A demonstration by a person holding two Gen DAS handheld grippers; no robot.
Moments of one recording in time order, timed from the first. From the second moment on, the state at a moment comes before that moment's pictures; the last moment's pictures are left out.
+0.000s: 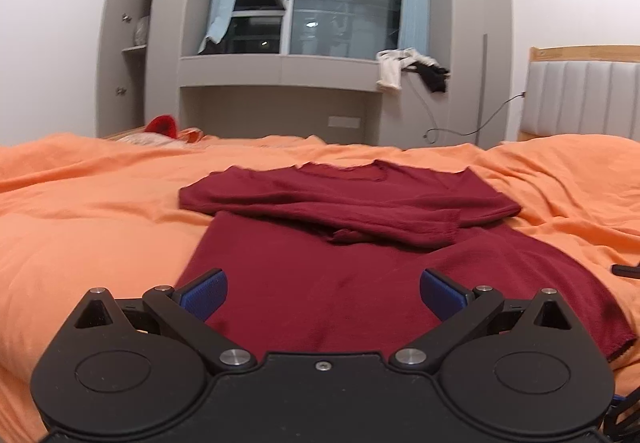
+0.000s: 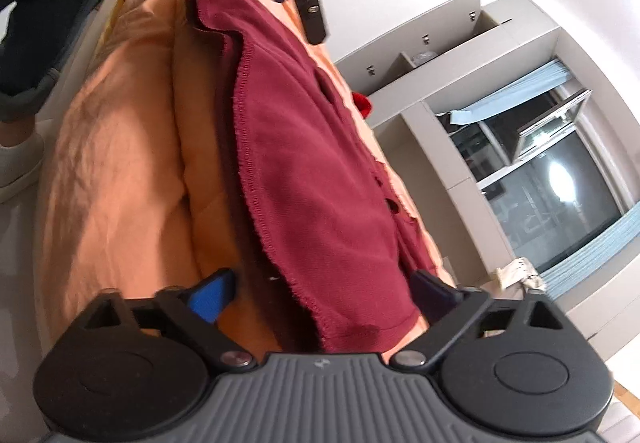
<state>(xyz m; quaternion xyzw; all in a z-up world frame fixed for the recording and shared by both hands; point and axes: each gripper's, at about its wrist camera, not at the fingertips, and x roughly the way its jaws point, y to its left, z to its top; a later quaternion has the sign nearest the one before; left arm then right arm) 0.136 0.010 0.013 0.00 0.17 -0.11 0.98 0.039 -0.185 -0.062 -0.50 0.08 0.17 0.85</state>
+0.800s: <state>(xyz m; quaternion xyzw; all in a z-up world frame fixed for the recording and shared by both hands) 0.098 -0.036 0.000 0.11 0.10 -0.30 0.94 0.036 -0.234 0.005 -0.31 0.03 0.17 0.93</state>
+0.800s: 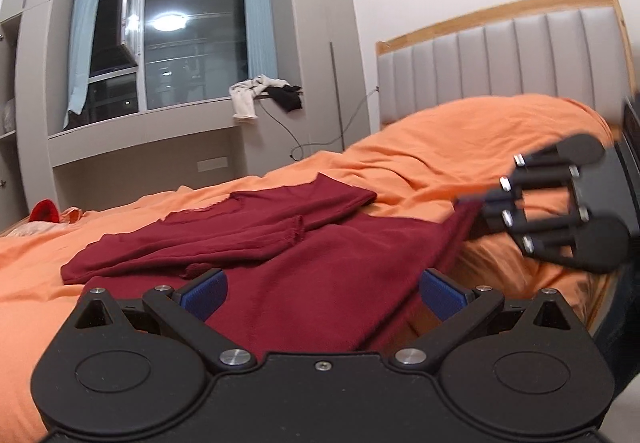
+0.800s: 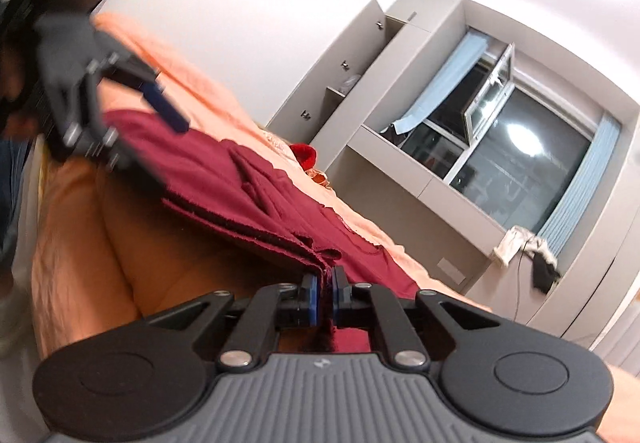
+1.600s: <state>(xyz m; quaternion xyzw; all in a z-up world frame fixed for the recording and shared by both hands) 0.111 -0.023 -0.010 0.18 0.10 -0.05 0.98 0.038 -0.241 0.048 -0.25 -0.01 0.08 0.97</state>
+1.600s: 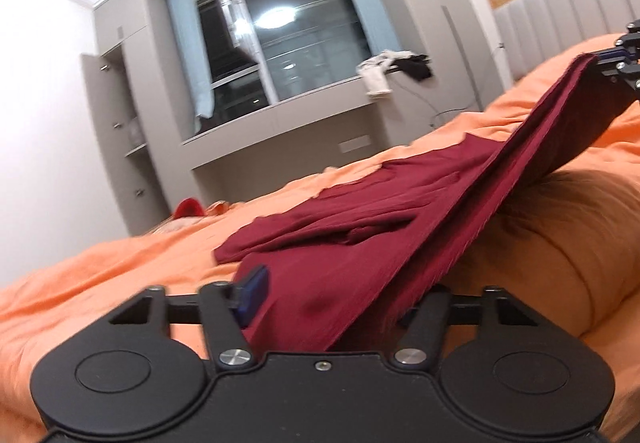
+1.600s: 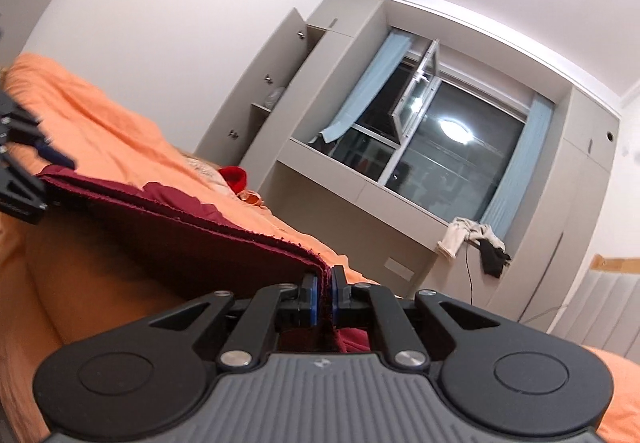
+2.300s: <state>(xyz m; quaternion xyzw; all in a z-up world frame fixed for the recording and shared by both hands) 0.061 0.018 0.004 0.09 0.07 0.04 0.99 0.001 -0.225 0.027 -0.27 -0.02 0.02 0.96</state>
